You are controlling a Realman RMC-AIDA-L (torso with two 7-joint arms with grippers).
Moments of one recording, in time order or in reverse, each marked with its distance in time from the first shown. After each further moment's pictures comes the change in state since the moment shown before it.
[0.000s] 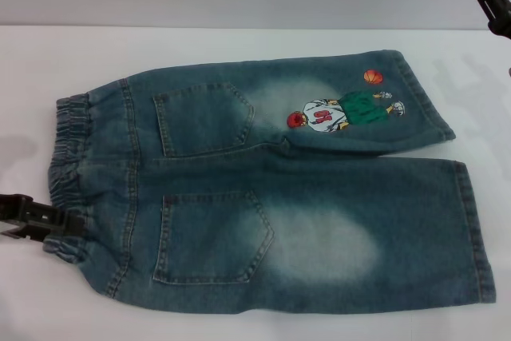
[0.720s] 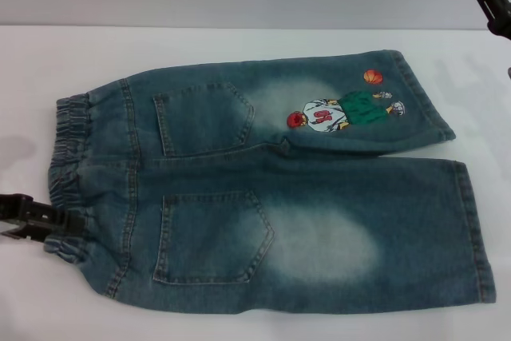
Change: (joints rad) left arm 0.003 0.002 -0.006 0.000 0.000 0.005 -0.007; right arm 0.001 0.006 0.011 0.000 0.000 0.008 -0.002
